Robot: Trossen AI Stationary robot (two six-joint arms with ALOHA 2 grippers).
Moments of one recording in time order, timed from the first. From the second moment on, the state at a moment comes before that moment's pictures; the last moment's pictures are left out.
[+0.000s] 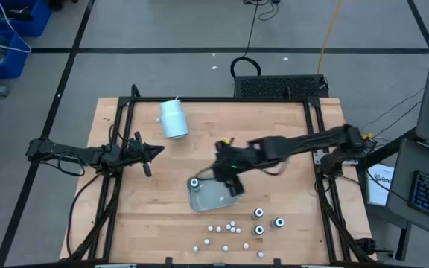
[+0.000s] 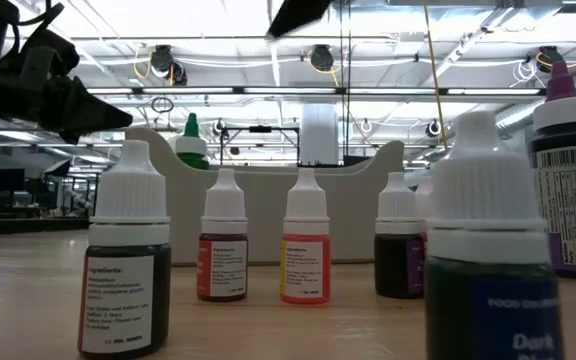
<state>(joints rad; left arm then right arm) -0.14 0.21 0.01 0.09 -0.49 -0.13 0.20 1.71 1.64 -0.77 0.09 -0.22</state>
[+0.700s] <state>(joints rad) -0.14 0.21 0.01 0.08 -0.51 -0.15 0.76 1.14 0.81 -0.36 0.31 0.44</state>
